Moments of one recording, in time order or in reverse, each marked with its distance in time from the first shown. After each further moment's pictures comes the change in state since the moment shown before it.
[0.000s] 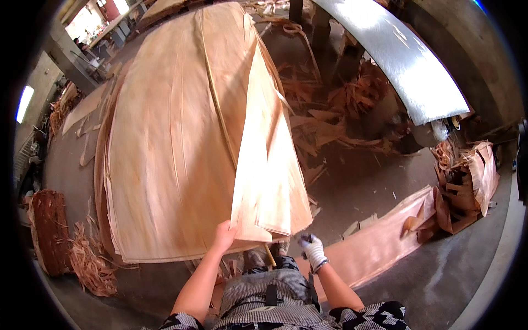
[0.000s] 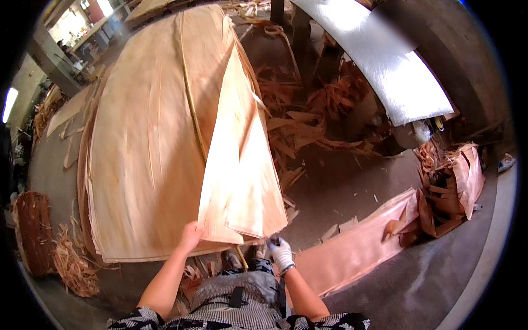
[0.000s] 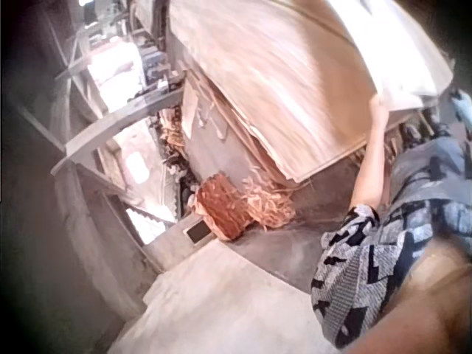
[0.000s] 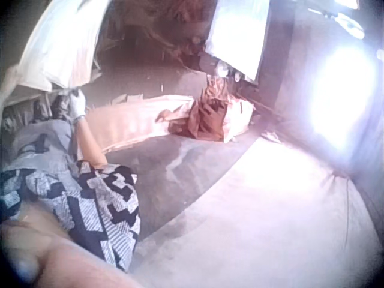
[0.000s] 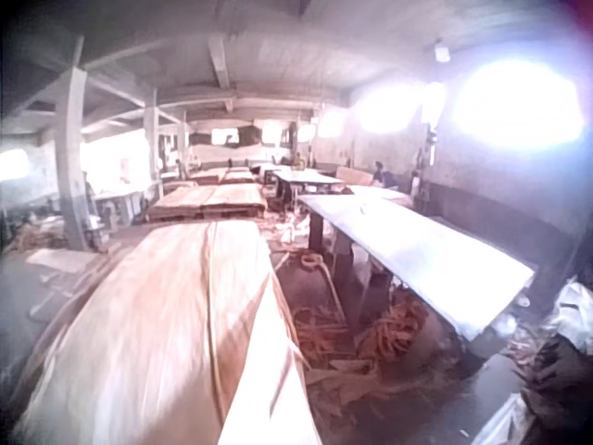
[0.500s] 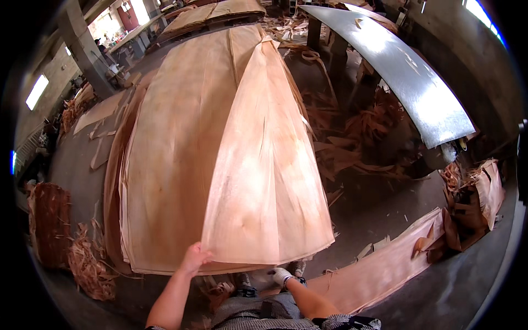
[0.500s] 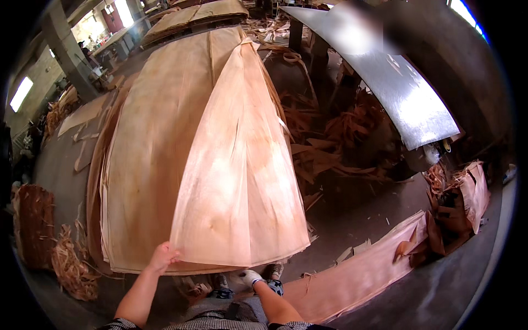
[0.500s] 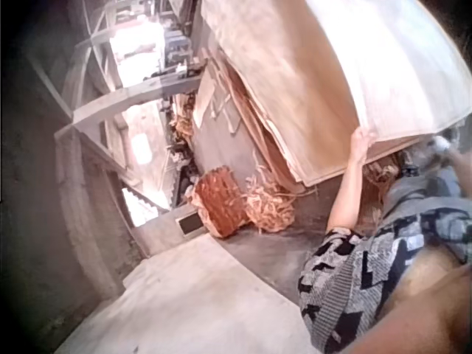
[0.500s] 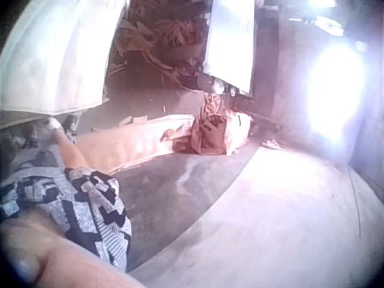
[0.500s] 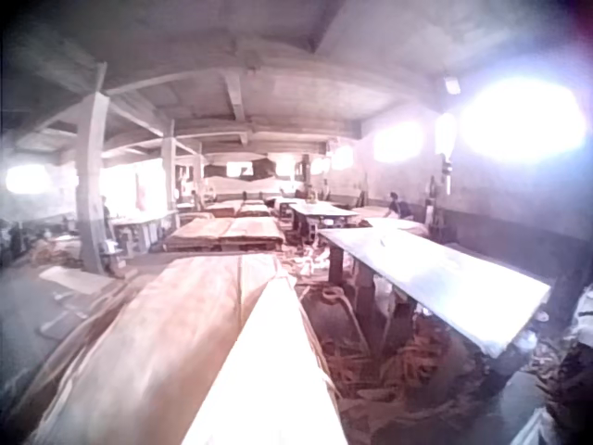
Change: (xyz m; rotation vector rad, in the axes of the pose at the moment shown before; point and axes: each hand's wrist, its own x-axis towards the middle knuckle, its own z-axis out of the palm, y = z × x) left_hand -0.037 -0.055 -0.148 -0.573 -0.094 -0.206; right_hand 0.052 0.140 0.180 -0.658 -0.659 -0.210
